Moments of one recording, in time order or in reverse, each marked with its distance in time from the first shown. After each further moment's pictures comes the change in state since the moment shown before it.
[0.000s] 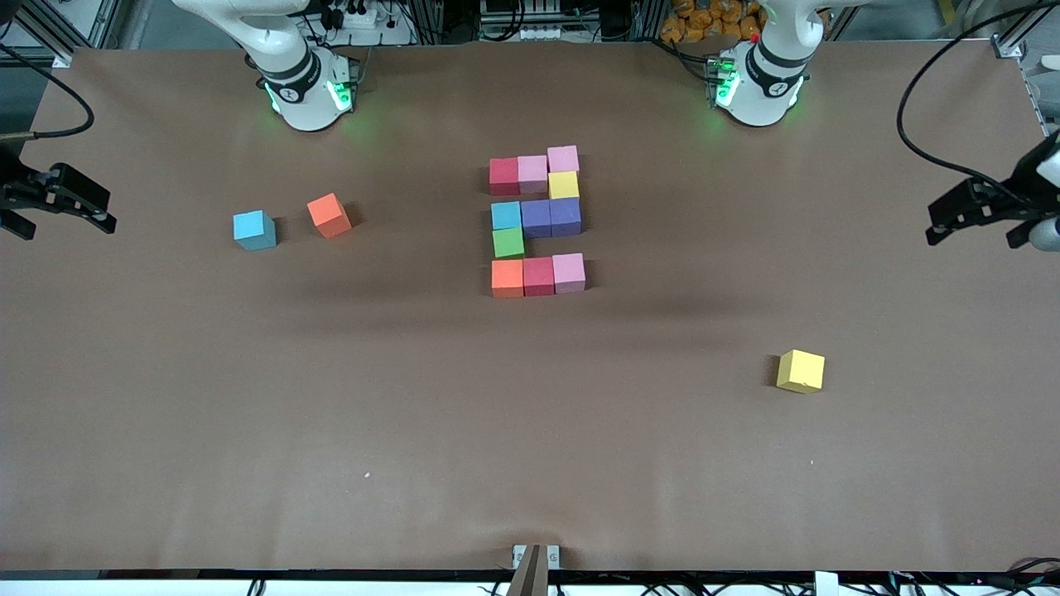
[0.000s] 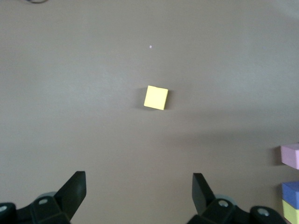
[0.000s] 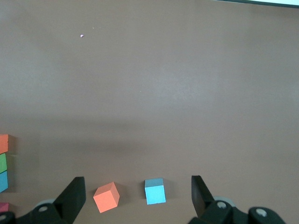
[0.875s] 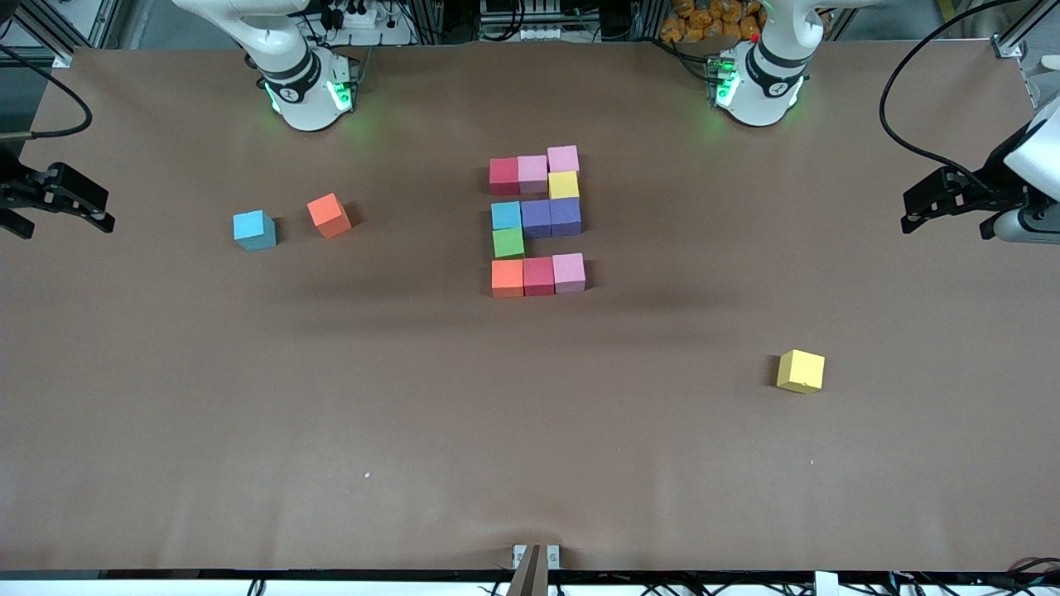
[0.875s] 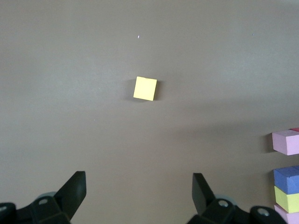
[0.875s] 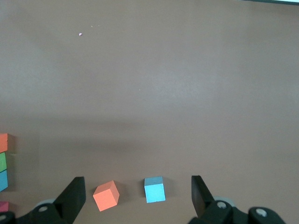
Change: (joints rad) left arm -0.043 -0.004 0.017 -0.007 0.008 -0.028 0.000; right arm 0.001 -0.001 -0.008 0.000 0.000 -0.010 0.000
